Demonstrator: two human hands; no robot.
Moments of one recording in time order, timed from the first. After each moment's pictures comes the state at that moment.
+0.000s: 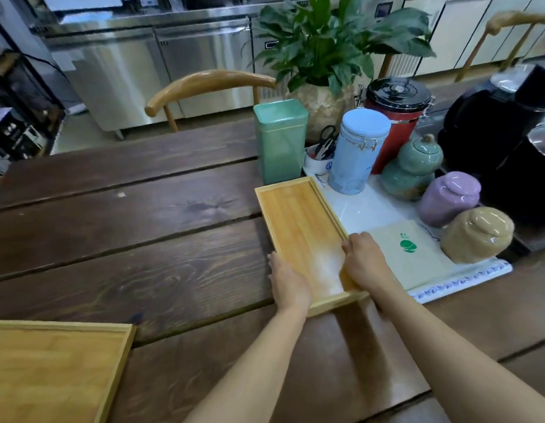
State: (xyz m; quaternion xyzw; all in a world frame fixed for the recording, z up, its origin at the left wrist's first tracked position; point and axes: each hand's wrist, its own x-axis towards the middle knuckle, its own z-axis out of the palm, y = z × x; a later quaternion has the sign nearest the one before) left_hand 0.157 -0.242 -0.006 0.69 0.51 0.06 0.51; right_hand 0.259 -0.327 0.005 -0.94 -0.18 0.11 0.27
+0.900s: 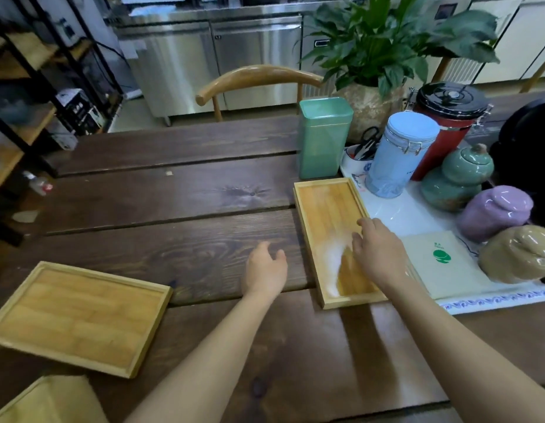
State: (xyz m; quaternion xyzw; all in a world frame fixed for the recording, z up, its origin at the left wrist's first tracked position) left_hand 0.093 -0.185 0.033 0.73 0.52 0.05 0.45; right_hand 0.241 -0.304 0.027 -0.93 -0.31 -0.01 0.18
